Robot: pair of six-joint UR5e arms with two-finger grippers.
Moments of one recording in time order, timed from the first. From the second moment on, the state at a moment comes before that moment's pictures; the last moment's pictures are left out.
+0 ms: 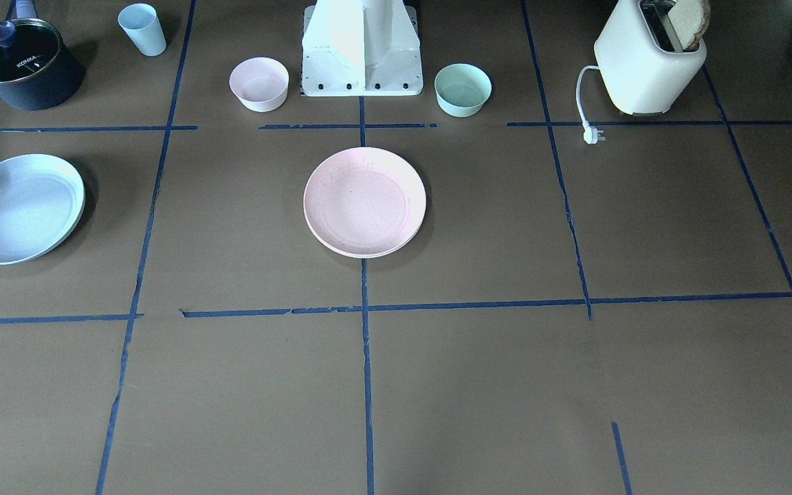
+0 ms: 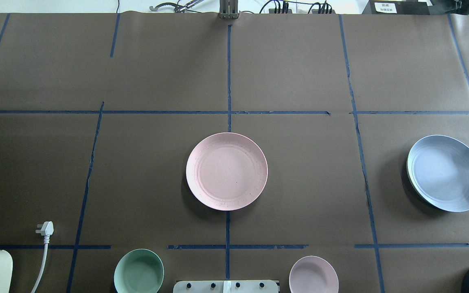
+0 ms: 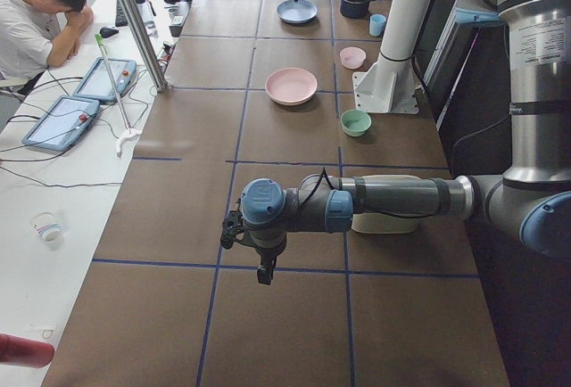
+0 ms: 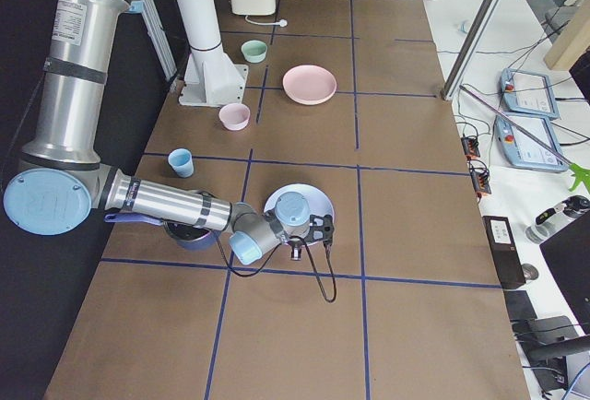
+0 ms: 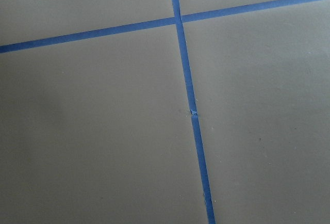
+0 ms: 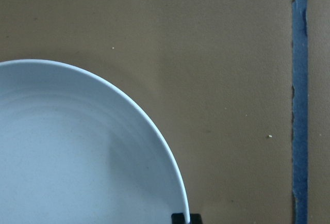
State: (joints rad) left arm -1.58 -1.42 -1.71 -1.57 -2.38 0.19; right arm 1.15 -1.79 1.47 -0.71 2.35 0.66
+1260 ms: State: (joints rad) left arm -1.58 -1.42 -1.72 -1.56 -2.39 0.18; right arm 0.79 -1.42 1.81 -0.84 2.25 1.44
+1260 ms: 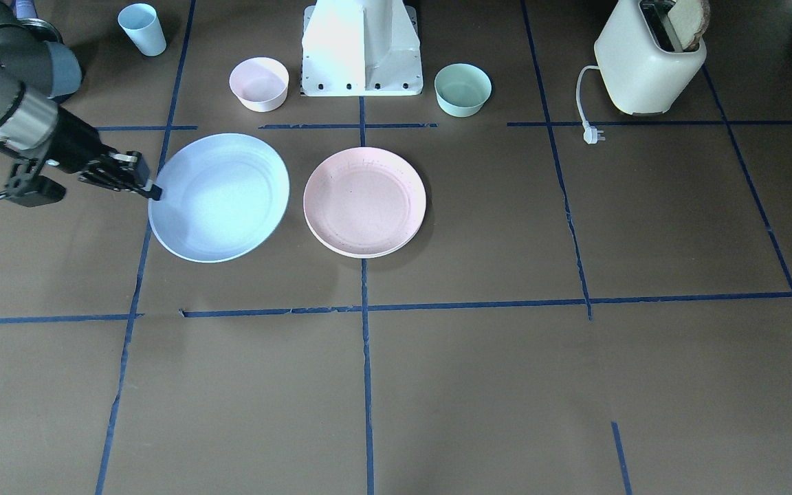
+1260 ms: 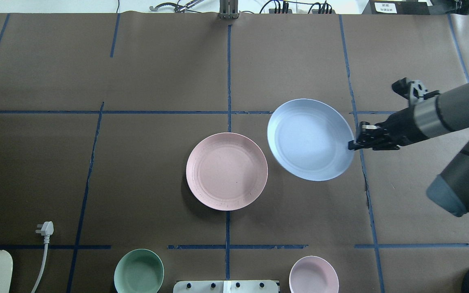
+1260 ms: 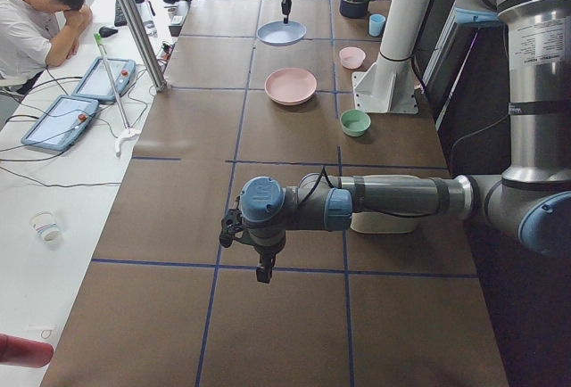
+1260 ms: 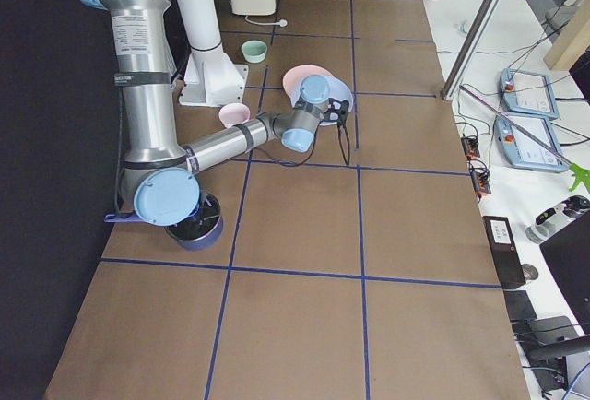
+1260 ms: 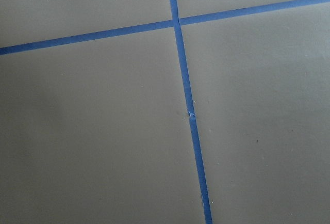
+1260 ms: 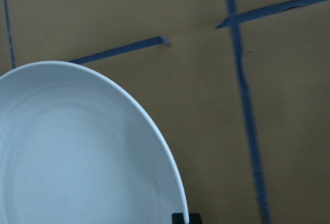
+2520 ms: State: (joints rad) left arm -1.58 -1.43 -1.71 -1.57 -2.38 0.17; right arm 0.56 -1.15 1.80 -1.19 1.99 1.49
